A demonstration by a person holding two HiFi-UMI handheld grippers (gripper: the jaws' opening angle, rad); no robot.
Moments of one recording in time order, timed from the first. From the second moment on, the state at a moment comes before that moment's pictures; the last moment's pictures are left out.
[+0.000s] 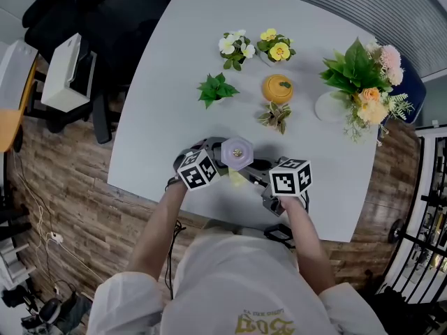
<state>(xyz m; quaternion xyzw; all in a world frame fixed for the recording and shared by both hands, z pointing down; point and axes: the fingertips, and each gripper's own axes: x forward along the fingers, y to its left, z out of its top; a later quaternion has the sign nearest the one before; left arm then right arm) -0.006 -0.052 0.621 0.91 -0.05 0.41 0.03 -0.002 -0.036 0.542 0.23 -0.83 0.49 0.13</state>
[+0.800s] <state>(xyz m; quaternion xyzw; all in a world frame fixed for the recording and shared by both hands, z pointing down) -0.006 -0.052 0.621 0.91 -0.05 0.41 0.03 0.010 -0.038 0.568 0.26 -0.81 0.51 0.15</state>
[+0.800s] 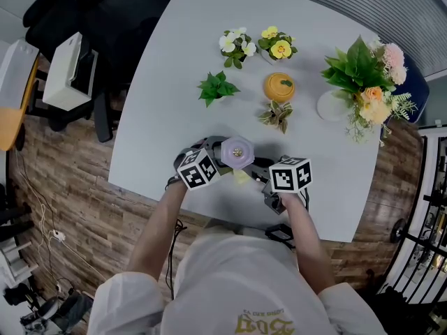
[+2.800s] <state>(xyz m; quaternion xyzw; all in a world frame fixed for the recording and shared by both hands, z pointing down) -0.006 -0.052 0.623 0.91 -0.05 0.40 0.03 0.023 -0.024 0.593 0.33 -0.82 0.42 0.21</state>
